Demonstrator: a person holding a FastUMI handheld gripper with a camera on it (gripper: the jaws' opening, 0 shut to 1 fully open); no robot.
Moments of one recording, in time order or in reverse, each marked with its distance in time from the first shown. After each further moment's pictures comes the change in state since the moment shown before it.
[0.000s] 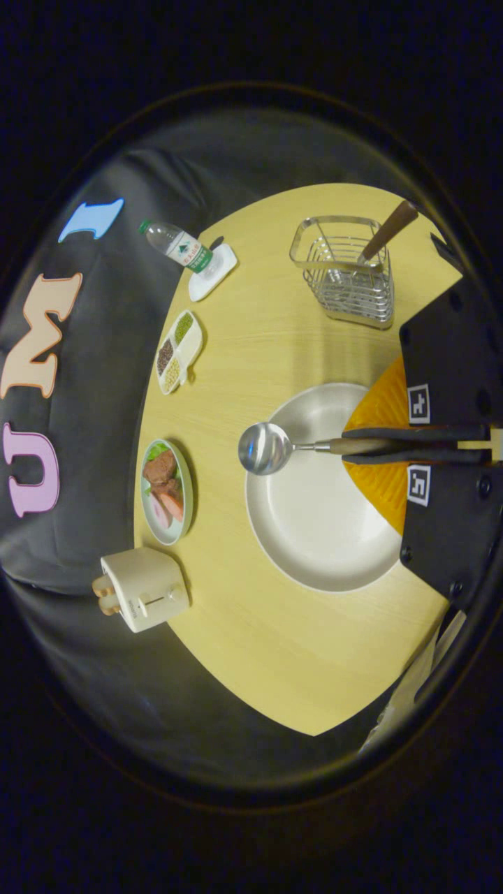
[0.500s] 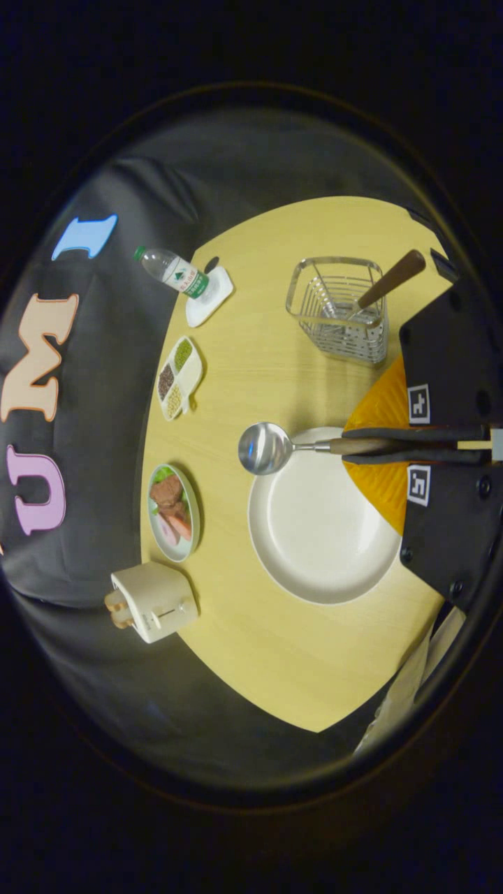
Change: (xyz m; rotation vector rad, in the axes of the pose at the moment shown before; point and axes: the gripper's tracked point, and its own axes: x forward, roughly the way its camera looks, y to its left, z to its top) arm -0.026 -0.040 0.001 0.037 0.008 -0.014
